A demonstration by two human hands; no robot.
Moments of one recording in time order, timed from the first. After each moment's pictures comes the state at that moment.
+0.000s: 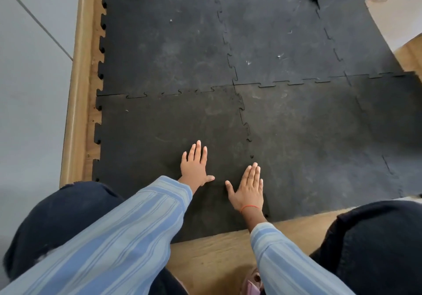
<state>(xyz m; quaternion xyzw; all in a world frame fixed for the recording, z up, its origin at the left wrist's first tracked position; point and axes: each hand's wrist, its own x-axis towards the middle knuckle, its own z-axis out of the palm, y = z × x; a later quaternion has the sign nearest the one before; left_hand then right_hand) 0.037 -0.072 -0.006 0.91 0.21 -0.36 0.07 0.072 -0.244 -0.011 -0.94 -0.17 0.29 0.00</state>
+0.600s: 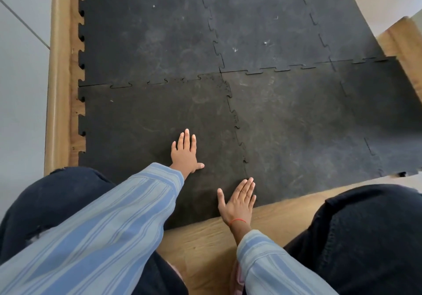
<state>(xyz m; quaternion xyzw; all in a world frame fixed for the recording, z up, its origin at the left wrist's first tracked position) 0.042 -0.077 -0.005 0.90 0.22 -0.38 0.07 0.010 -0.282 -0.021 -0.94 -0.06 0.32 0.06</state>
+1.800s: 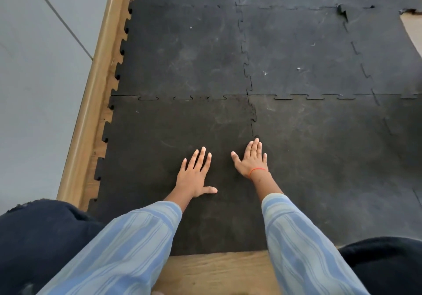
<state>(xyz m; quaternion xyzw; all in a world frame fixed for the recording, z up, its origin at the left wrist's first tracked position) 0.029 -0.064 -0.019 0.92 0.22 -0.30 0.14 0.184 -0.172 -0.014 -0.90 -0.24 0.37 0.01</state>
